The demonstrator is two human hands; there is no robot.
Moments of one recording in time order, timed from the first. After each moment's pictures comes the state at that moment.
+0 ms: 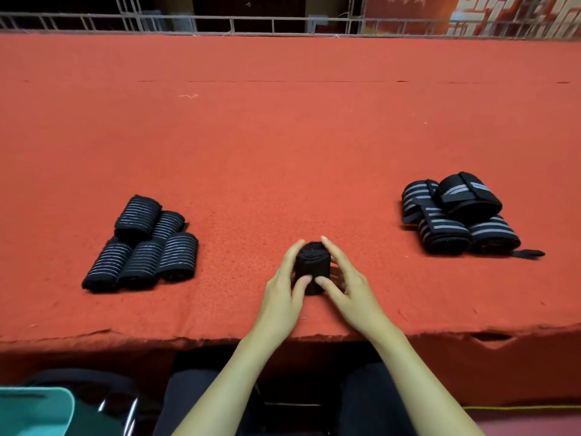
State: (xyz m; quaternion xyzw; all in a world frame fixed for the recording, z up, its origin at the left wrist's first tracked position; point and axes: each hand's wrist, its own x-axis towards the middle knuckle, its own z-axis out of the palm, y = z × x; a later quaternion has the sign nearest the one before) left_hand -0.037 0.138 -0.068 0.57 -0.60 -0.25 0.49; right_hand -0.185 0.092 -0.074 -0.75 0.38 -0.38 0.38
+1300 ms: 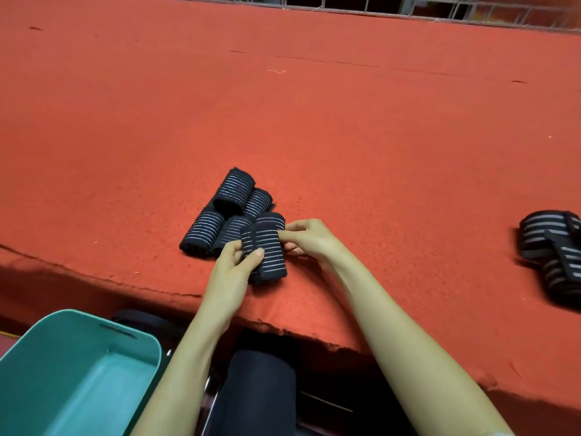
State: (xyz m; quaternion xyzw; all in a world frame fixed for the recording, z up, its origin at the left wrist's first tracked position) left_hand 0.133 0.189 -0.051 0.63 -0.28 -0.35 0.63; right_hand 0.042 0.053 -0.036 -0.63 0.42 -0.14 0.64
